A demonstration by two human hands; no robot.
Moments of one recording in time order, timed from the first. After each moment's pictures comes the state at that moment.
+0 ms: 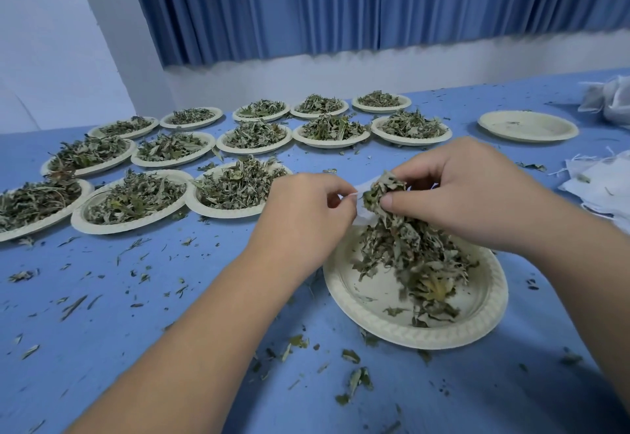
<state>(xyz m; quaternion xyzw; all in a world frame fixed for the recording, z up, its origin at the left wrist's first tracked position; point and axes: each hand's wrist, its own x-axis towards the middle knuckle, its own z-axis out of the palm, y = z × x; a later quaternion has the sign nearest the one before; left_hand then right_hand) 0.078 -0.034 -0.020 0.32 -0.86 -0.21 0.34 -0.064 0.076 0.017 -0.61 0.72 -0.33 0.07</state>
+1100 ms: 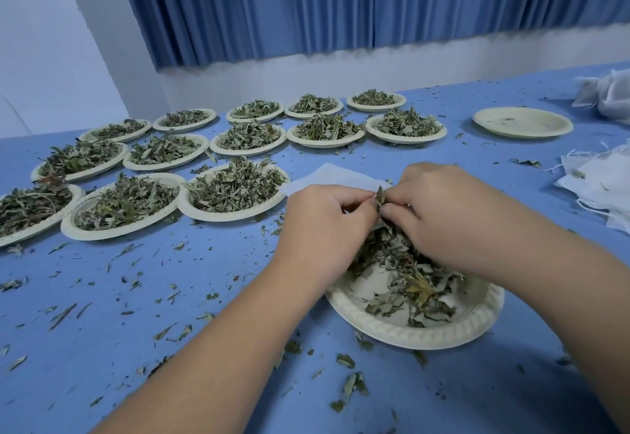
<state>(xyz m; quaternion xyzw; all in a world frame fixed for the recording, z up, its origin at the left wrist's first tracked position) 0.058 -0.018 -0.034 0.28 -0.80 -0.38 0.37 -0.053 0.071 0.006 -0.62 0.78 -0.11 -0.04</state>
